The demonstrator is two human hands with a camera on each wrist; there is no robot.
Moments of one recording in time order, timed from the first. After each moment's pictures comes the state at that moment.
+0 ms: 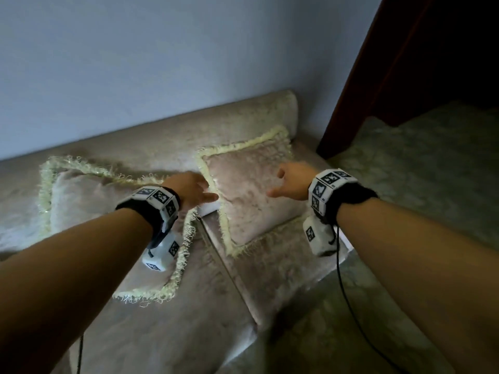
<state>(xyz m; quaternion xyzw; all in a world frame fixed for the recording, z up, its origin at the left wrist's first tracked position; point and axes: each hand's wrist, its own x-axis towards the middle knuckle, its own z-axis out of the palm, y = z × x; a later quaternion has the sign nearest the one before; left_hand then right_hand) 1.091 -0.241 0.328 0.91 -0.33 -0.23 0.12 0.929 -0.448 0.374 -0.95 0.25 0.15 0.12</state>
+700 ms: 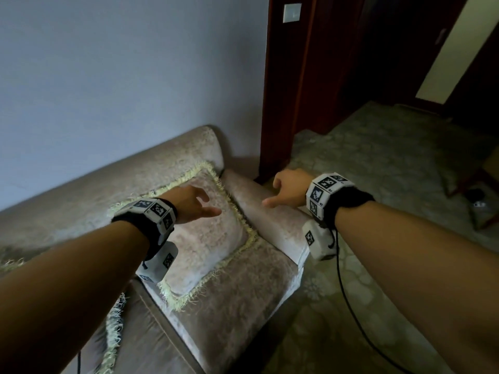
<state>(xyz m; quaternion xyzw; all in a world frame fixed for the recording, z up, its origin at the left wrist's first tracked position) 0.981 -0.469 0.382 0.85 -0.48 -0.21 0.03 0.766 -0.635 0.421 -0.92 0.36 0.10 0.14</state>
